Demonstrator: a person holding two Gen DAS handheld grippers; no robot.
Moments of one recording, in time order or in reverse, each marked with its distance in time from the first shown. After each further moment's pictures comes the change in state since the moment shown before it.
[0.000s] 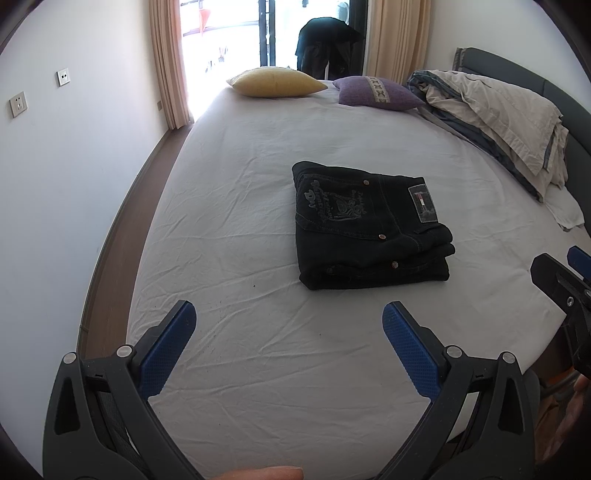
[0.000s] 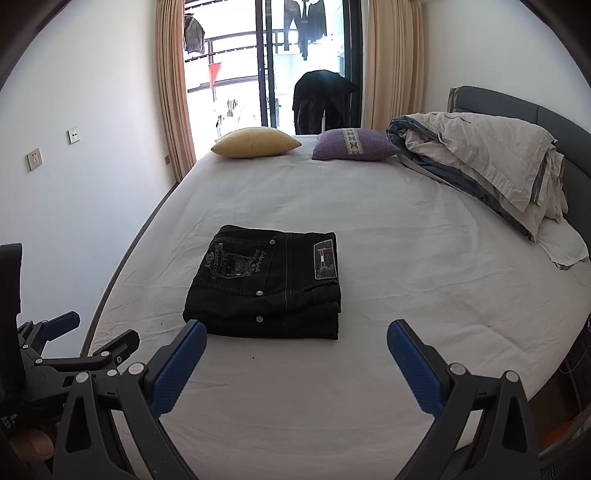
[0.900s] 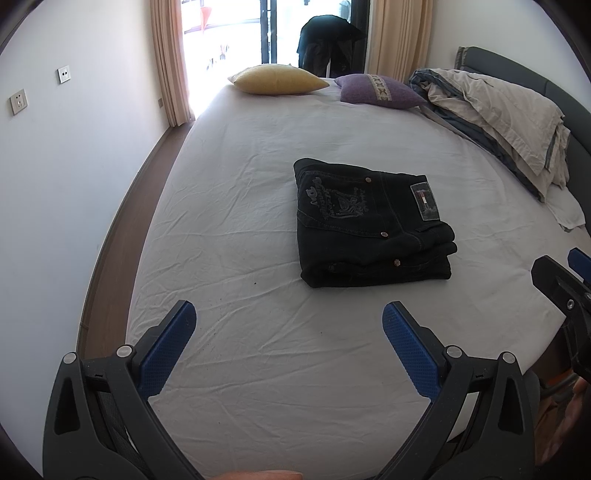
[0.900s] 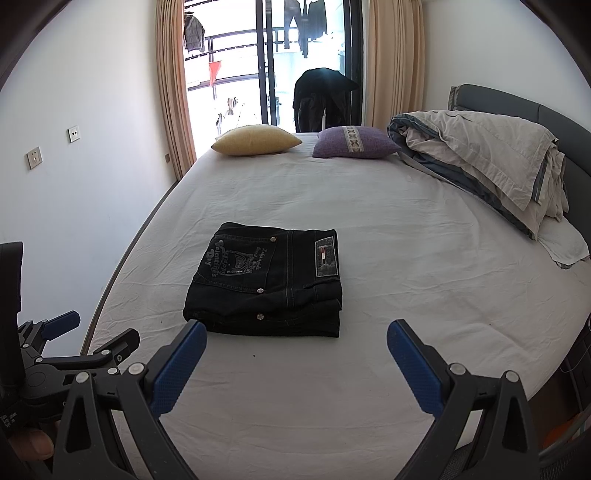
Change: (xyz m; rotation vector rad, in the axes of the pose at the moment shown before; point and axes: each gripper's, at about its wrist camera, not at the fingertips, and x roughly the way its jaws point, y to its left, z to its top) left arm 0.002 0.000 -0.004 -0.005 0.007 0.003; right arm 0.002 -0.002 -0.004 -0.004 0.007 0.005
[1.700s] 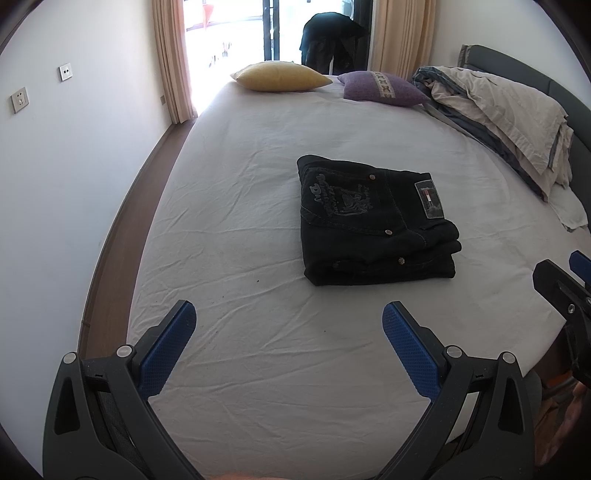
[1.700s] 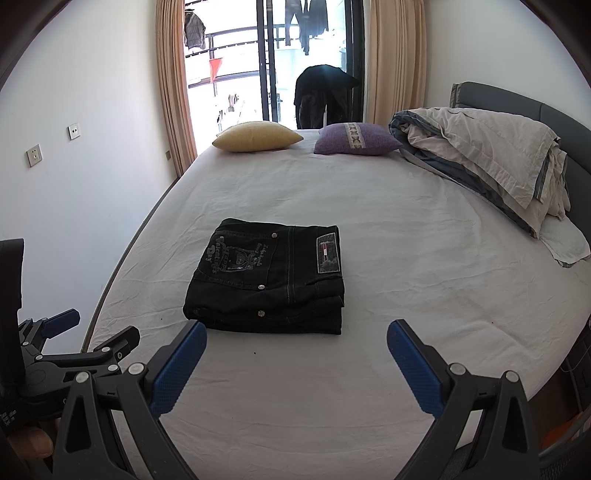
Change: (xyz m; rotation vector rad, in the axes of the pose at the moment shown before) left arm 0.002 0.001 -0.001 -0.009 0.013 0.016; right arm 0.003 -0.003 -0.004 -0.001 0.011 0.007
